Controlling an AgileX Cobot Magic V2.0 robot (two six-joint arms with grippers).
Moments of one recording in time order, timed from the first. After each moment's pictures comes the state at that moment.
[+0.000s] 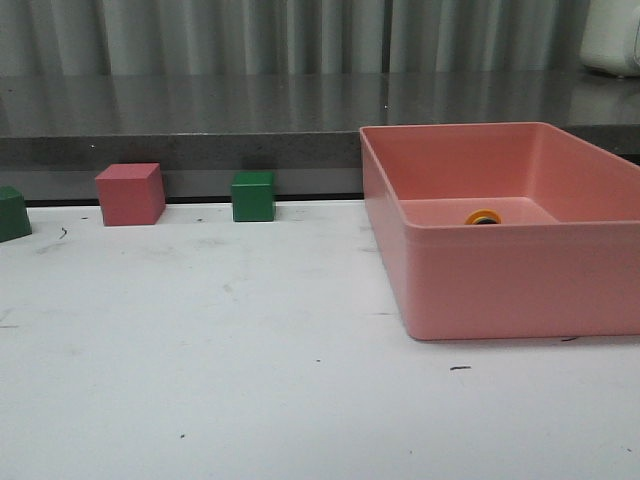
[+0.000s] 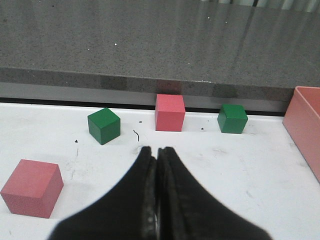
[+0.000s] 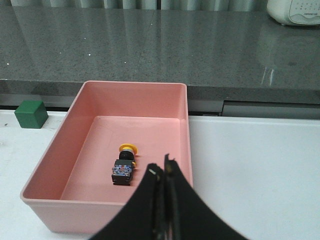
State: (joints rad) left arm -0.04 0.56 -0.66 -0.04 0.48 -0.06; right arm 0.06 0.43 -0.62 0.00 0.49 0.04
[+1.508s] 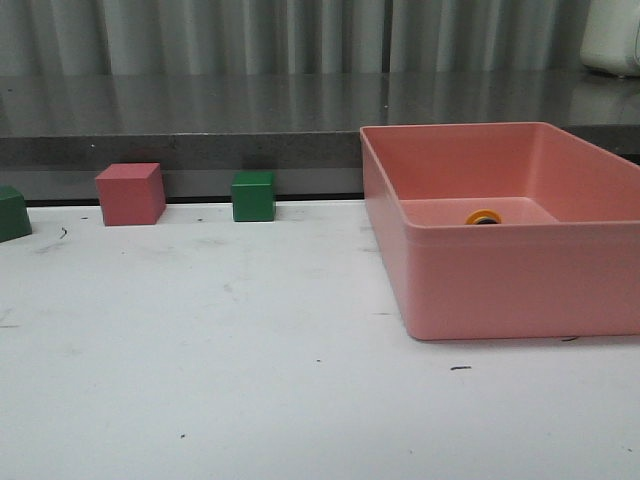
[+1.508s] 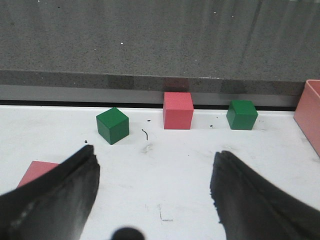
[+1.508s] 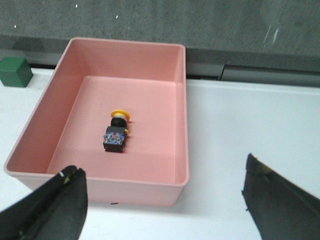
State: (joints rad) left arm -0.04 0.57 -0.66 0.00 0.49 -0.06; right arm 0.08 0.67 -0.78 -0.04 0.63 0.04
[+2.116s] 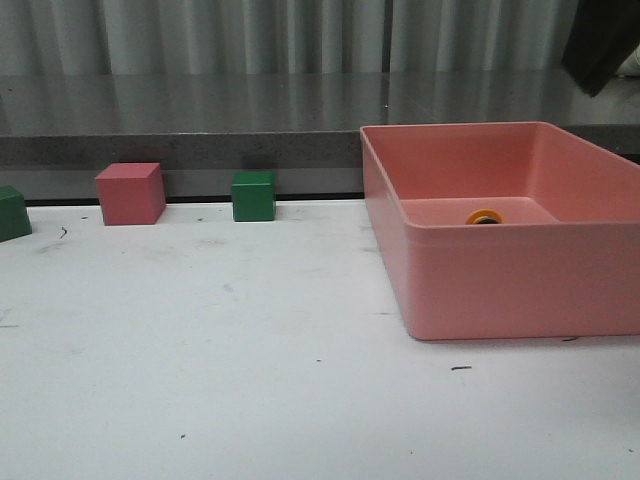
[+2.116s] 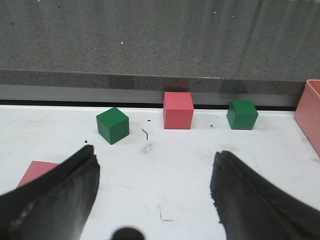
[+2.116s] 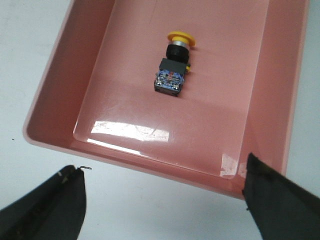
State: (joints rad) left arm -0.04 0.57 -0.66 0.00 0.49 -0.06; right arm 0.25 1.34 -1.17 -0.01 0.89 0.04
